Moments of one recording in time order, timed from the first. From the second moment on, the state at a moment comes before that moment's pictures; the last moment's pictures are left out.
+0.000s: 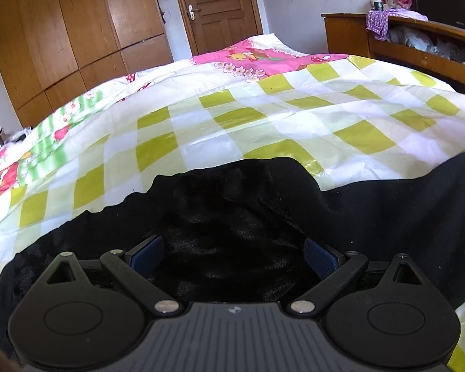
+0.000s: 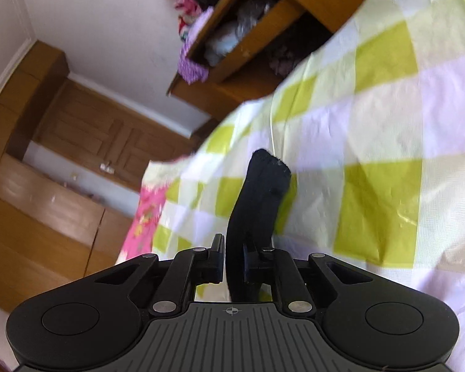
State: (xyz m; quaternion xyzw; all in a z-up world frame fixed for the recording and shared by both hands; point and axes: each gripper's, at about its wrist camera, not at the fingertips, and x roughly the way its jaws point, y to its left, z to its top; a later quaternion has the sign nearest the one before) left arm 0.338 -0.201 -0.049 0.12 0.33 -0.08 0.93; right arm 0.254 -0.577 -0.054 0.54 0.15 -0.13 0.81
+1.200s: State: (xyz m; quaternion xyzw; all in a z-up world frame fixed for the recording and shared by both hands) left arm 0.214 0.046 -0.039 -0.08 0.37 0.06 0.92; right arm 0.305 -0.170 0.046 0.13 0.25 0.19 0.94
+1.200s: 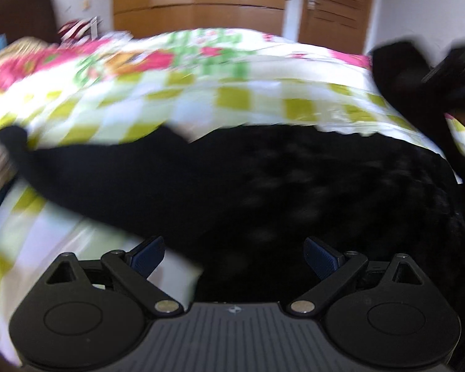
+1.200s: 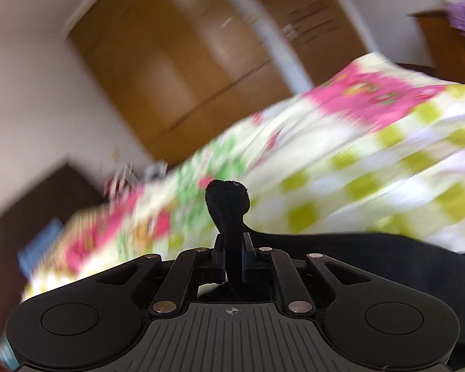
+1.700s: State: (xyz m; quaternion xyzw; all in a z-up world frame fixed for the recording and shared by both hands) left arm 0.201 0.082 -0.051 -0.12 0.36 0.02 0.93; right arm 0.274 -0.038 -0.020 -0.14 0.29 0.20 0.93
